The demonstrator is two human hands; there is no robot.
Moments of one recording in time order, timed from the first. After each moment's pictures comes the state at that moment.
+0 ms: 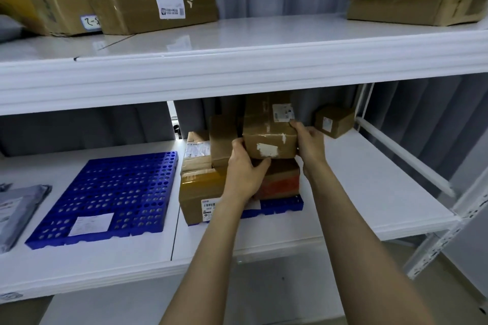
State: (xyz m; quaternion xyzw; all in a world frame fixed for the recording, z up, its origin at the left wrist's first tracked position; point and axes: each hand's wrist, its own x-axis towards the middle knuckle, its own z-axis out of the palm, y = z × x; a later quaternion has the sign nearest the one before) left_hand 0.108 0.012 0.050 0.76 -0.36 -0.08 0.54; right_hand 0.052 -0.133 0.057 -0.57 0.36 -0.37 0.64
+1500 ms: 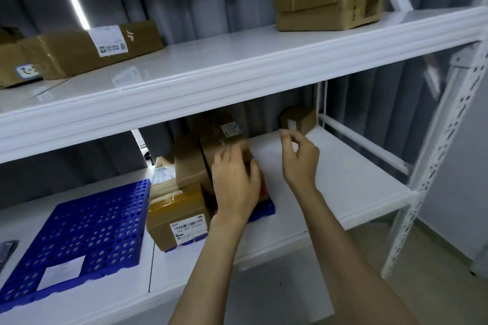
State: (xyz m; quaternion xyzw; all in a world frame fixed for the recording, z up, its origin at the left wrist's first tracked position) left_hand 0.048 -0.018 0.062 0.78 -0.44 0.18 0.42; right_hand -0.016 -0.134 0.047 -0.64 0.31 -0.58 0.39
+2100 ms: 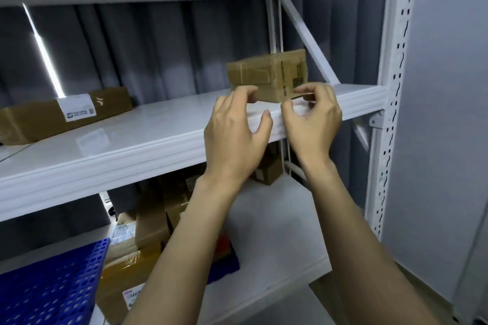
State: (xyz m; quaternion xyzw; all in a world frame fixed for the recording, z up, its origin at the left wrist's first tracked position) left_hand -0.042 -0.068 0.236 0.60 -0.56 0.29 0.48; right_hand -0.121 -0.172 0.222 -0.59 0.28 -0.74 0.16
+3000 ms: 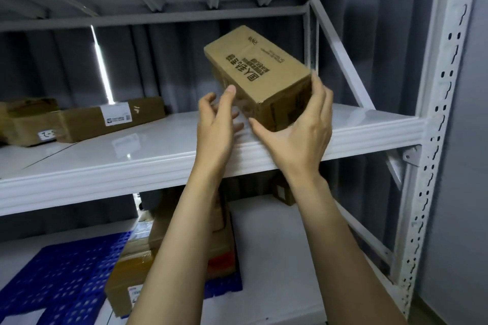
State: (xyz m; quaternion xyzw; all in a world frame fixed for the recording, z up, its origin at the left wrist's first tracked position) left_hand -0.038 -0.077 0.283 0.56 -0.38 -0.04 0.74; right_hand -0.107 -0.170 0.249 -0.65 0.20 -0.72 0.16
